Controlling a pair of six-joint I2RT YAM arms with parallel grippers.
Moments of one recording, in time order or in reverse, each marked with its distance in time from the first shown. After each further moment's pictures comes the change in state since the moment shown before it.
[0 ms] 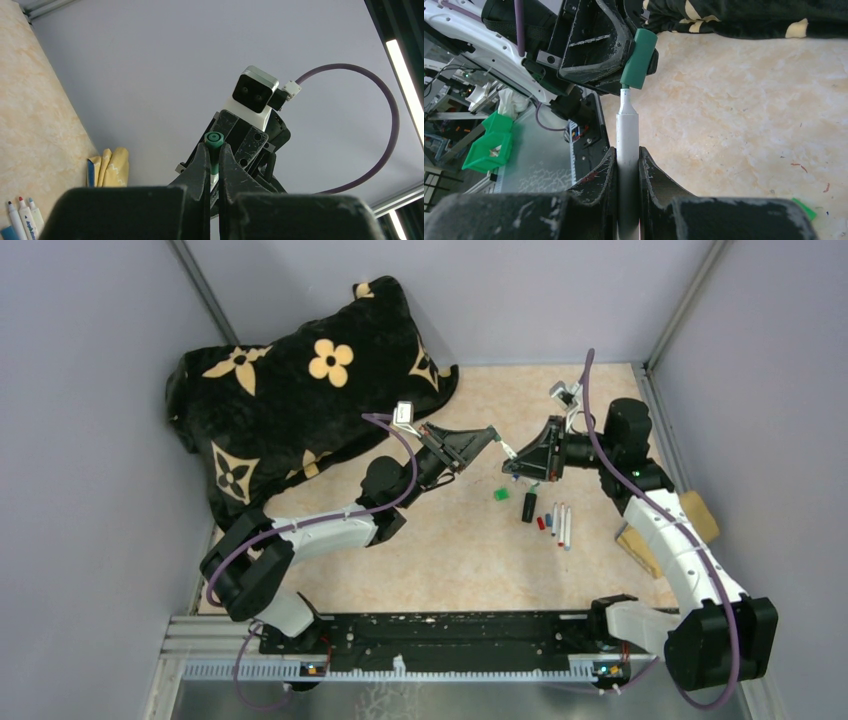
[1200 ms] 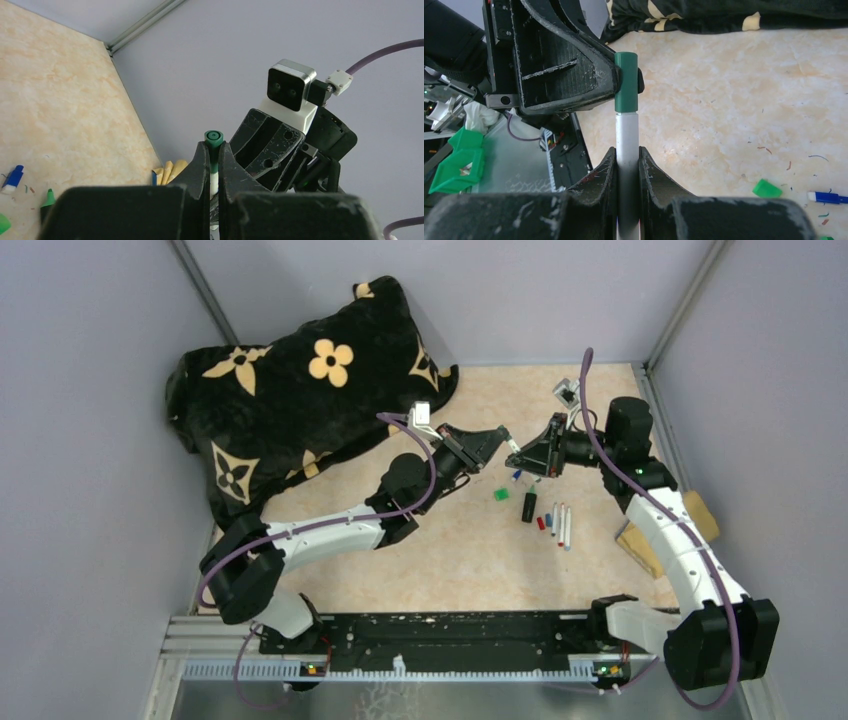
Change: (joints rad) left arm -0.118 -0.018 0.115 -0.262 -0.223 0.274; right arm -0.002 0.002 0.031 -0.098 0.129 -0.071
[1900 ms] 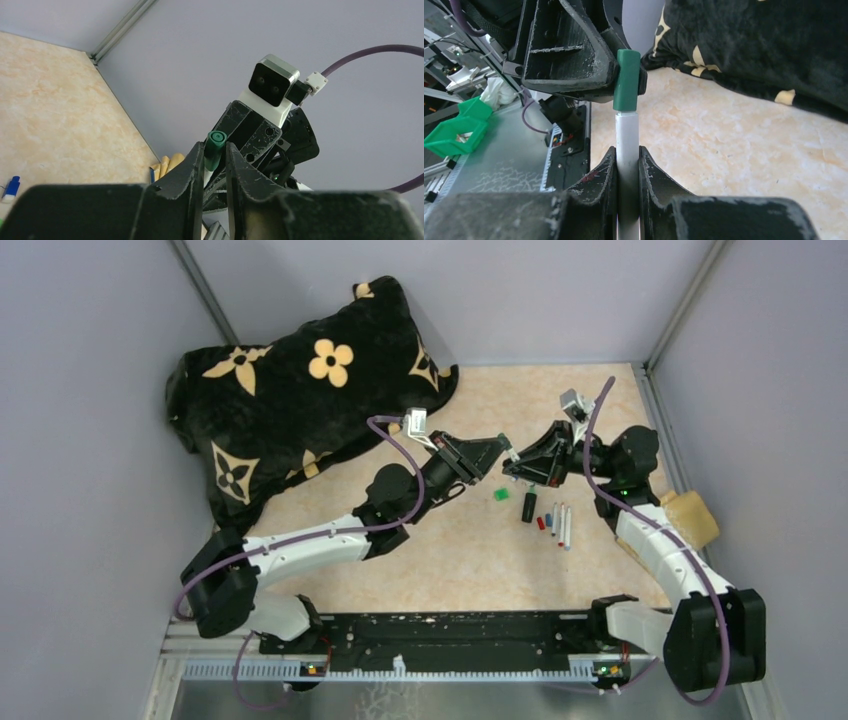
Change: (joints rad) left arm -0.052 -0.106 -0.041 0.003 0.005 0.147; right arm -0.015 -0.005 -0.258 0.825 -0.210 0.311
